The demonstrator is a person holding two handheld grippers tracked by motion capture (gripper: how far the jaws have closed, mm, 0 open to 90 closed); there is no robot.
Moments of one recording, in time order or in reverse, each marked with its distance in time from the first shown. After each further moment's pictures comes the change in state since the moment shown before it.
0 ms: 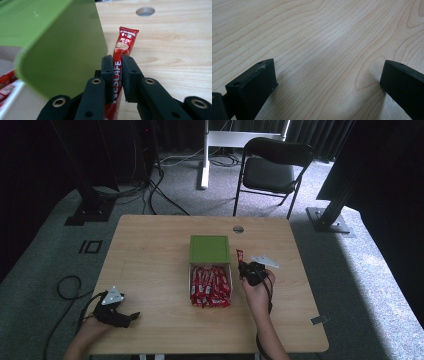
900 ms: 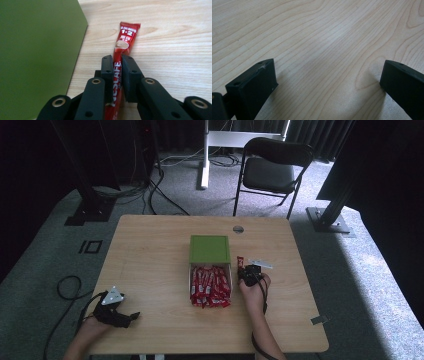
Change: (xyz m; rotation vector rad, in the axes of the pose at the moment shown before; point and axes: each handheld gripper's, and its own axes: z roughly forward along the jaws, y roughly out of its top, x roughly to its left) left arm 0.000 0.000 0.000 0.000 0.000 0.000; right arm -0.015 -0.027 0.043 0.113 -0.056 0.077
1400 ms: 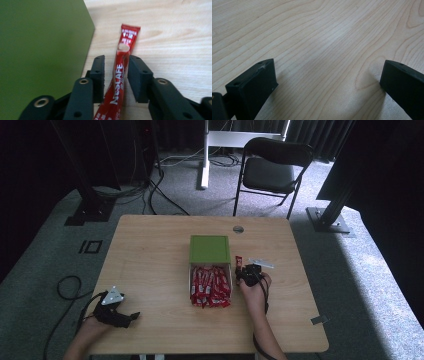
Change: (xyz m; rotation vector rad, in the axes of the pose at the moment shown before) left arm 0.000 0.000 0.000 0.000 0.000 0.000; right arm 0.002 0.005 -0.011 -0.021 0.034 -0.006
